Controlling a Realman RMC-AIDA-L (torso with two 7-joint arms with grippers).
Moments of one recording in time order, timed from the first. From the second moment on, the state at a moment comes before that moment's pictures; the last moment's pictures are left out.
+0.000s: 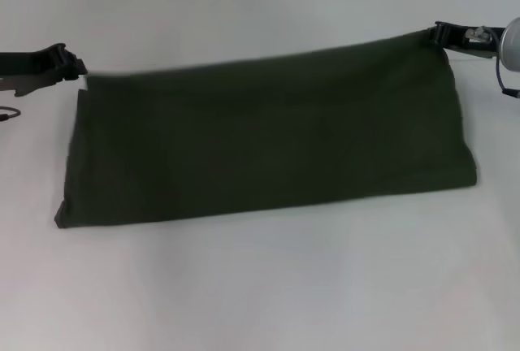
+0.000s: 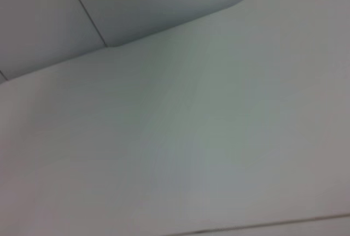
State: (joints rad) left arm -0.77 -2.00 0.52 0.73 2.46 0.97 -2.56; right arm 0.88 2.00 -0.74 -0.50 -2.26 -0.63 2.34
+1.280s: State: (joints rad) left arm -0.43 -2.04 0.35 0.71 2.05 1.53 -2.47; right arm 0.43 1.95 -0.54 -0.52 -1.79 -1.42 2.12
